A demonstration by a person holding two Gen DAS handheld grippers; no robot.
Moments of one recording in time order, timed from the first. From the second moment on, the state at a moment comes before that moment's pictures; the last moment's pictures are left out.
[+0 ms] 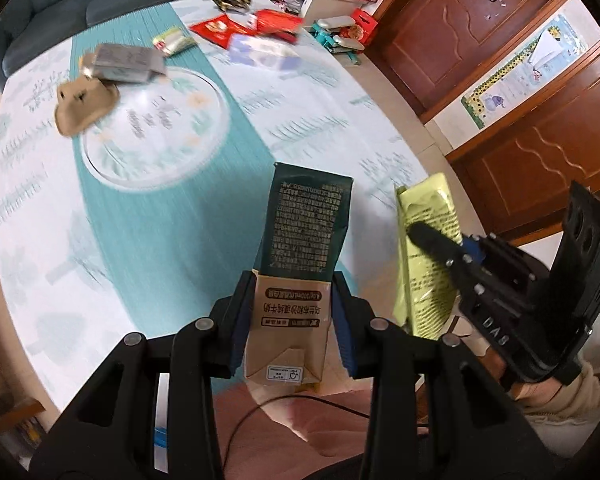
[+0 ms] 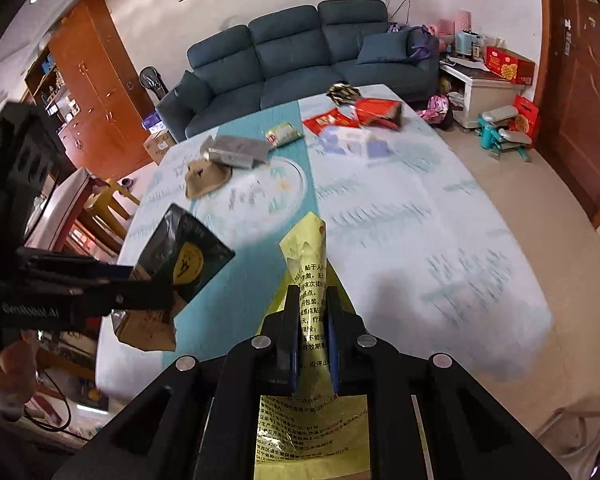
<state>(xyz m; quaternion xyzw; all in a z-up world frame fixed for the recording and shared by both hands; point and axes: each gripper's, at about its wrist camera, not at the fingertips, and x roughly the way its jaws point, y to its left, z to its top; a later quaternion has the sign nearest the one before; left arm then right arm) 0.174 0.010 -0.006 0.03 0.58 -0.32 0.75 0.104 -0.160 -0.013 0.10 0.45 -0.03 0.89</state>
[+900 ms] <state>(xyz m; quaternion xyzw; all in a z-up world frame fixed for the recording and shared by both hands) -0.034 -0.049 -0.080 0.08 0.65 -0.24 0.72 -0.095 -0.208 -0.073 0.14 0.50 -0.03 0.86</state>
